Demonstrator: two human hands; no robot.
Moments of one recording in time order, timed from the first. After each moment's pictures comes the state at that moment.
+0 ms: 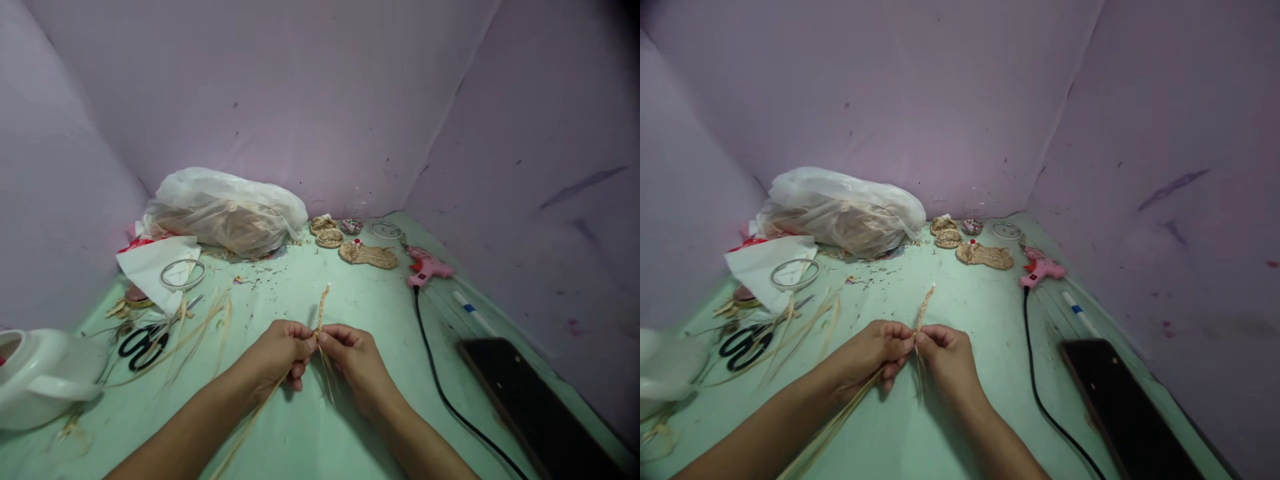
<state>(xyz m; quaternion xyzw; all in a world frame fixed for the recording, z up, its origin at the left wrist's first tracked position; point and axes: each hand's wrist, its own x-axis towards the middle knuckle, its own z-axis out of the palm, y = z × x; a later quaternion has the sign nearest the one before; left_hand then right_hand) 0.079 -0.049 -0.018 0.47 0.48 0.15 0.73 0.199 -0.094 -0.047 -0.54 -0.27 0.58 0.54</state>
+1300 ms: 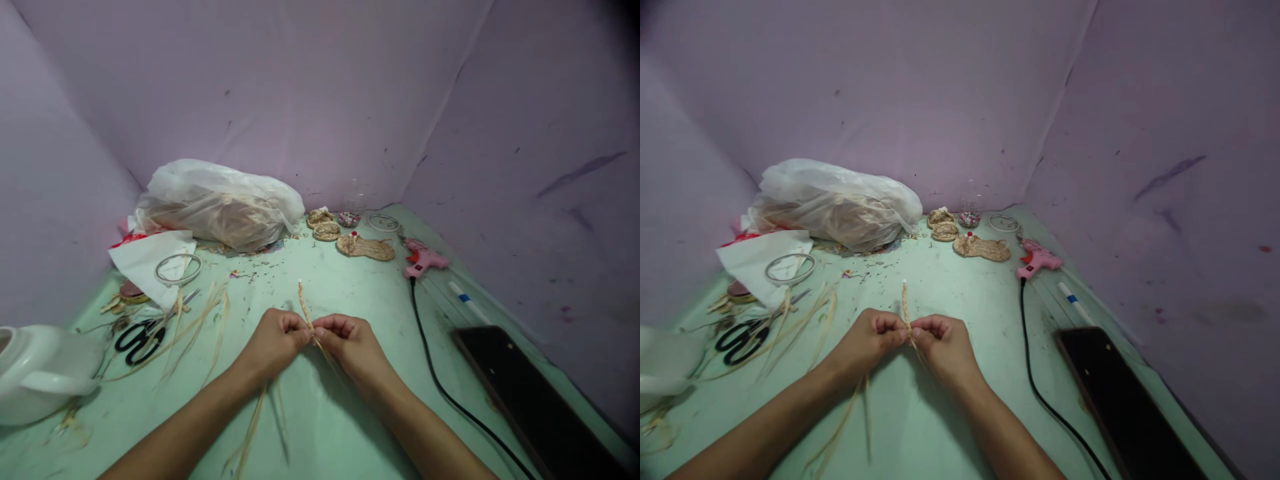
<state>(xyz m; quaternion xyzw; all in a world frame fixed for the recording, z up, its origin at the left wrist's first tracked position) 0.076 -0.047 -0.022 0.63 0.48 0.21 0.57 0.203 -0.093 -0.037 -0.54 -0.28 0.59 0.53</state>
